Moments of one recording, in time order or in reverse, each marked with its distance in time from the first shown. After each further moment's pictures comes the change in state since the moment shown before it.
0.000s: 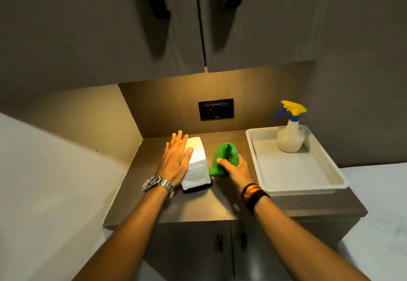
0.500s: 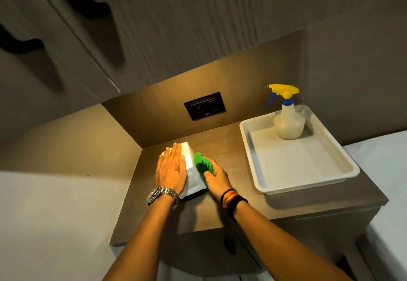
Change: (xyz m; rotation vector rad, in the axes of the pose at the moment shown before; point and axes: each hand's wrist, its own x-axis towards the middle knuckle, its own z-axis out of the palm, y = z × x) left_hand 0.018 0.015 0.033 0.377 -0.055 -0.139; right_hand 0.026 0.033 0.019 -0.042 -0.177 0.026
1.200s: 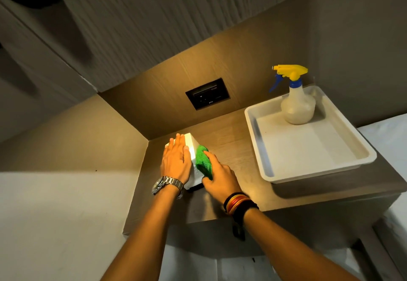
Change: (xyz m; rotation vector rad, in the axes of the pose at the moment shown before) left_hand 0.001 0.012 -0.004 -0.037 -0.032 -0.027; right_hand -0.032 -0.004 -0.002 -0.502 -0.027 -0.134
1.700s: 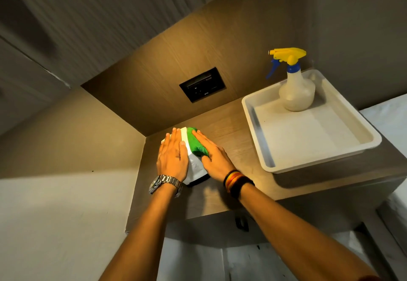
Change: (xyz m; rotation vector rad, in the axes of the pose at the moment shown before) left_hand -0.001 -0.005 0.004 0.022 0.035 0.020; right_hand 0.041 0.009 0.003 0.221 -0.058 -0.123
